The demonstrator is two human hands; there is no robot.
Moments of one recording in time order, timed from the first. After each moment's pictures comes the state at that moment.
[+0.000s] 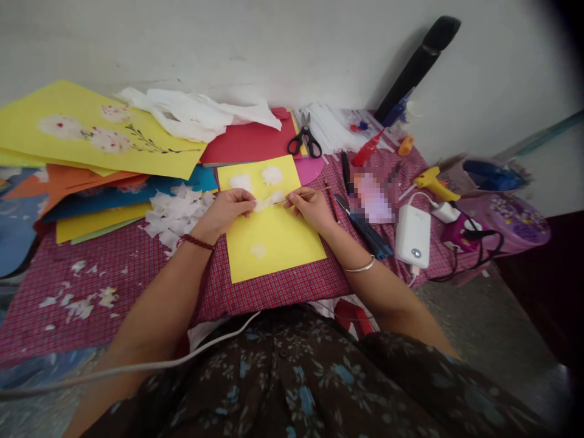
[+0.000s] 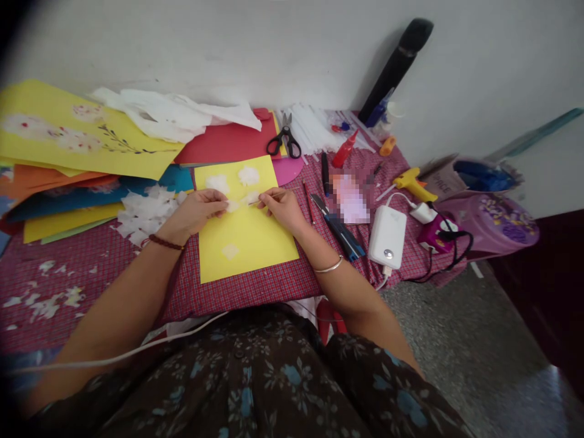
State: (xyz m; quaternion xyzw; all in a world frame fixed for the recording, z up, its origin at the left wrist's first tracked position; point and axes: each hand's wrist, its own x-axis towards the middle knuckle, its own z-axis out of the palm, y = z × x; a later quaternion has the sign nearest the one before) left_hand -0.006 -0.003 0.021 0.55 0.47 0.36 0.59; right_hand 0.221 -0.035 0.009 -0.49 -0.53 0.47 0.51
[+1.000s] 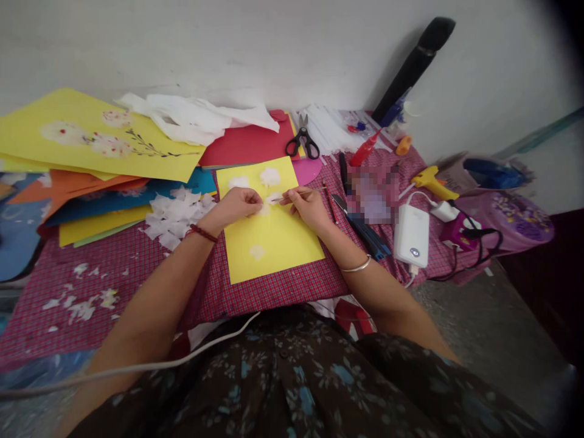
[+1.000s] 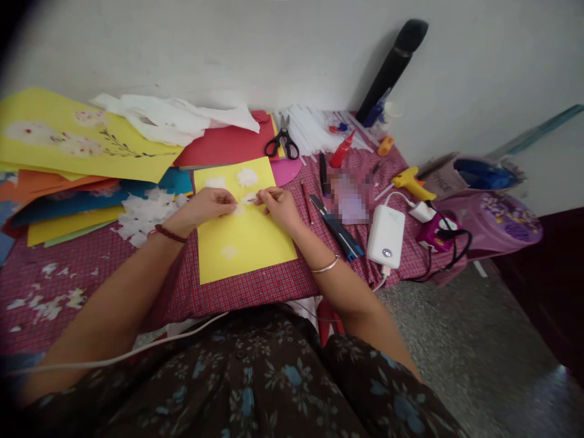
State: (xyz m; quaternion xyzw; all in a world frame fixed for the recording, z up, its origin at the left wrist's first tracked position) left_hand 0.011 0.006 0.037 0.67 0.49 0.23 0.51; right_hand 0.217 -0.030 0.006 -0.51 -0.52 0.45 0.51
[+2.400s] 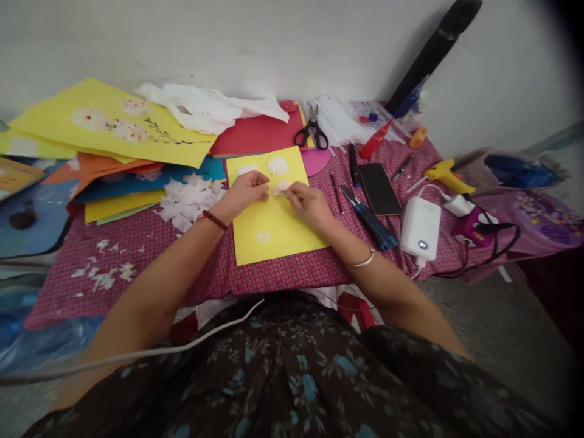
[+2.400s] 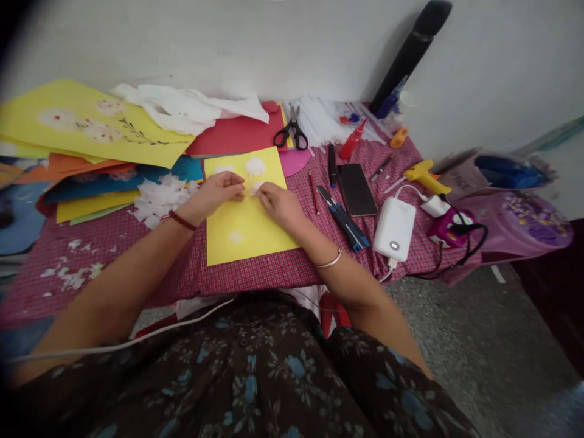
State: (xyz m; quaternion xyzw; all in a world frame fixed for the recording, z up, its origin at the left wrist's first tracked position) left_hand 0.019 -0.007 0.043 0.61 0.50 0.34 0.51; right_hand 0.214 -0.055 0.016 -0.50 -0.73 0.23 0.40
